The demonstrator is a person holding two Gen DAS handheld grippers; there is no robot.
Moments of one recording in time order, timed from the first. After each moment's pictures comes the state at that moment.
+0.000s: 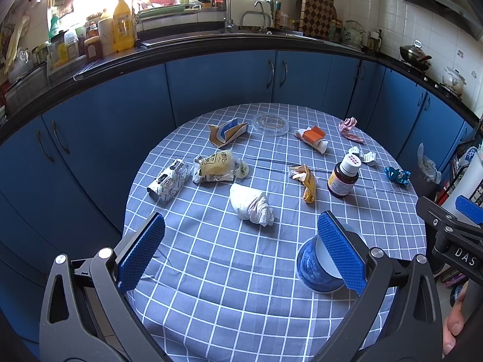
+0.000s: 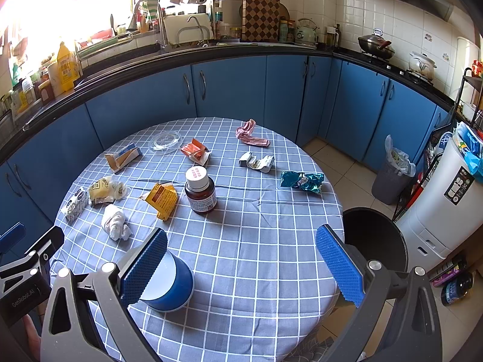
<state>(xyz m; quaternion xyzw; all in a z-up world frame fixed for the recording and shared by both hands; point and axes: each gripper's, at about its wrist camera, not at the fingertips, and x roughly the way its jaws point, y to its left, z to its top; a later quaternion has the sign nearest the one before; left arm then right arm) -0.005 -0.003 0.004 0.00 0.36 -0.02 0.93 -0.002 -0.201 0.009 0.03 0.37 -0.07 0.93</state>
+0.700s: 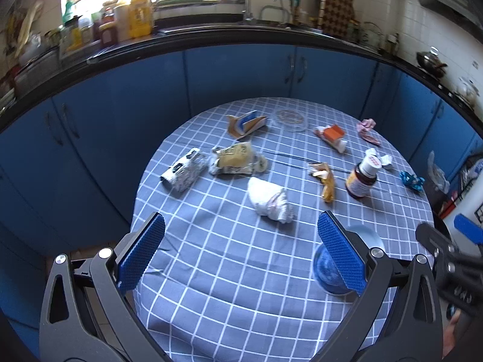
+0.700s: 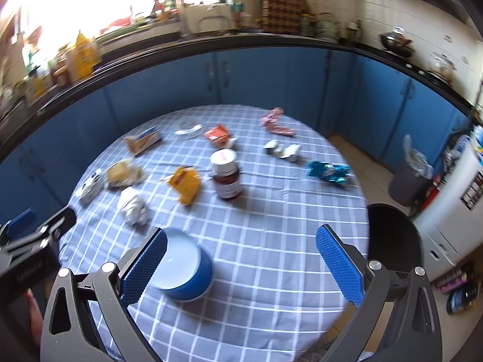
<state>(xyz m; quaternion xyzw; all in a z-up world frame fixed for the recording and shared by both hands) 0.003 0.020 -0.007 -0.03 0.38 0.02 0.92 -0.002 -0.174 -0.006 0.02 0.39 0.00 0.92</state>
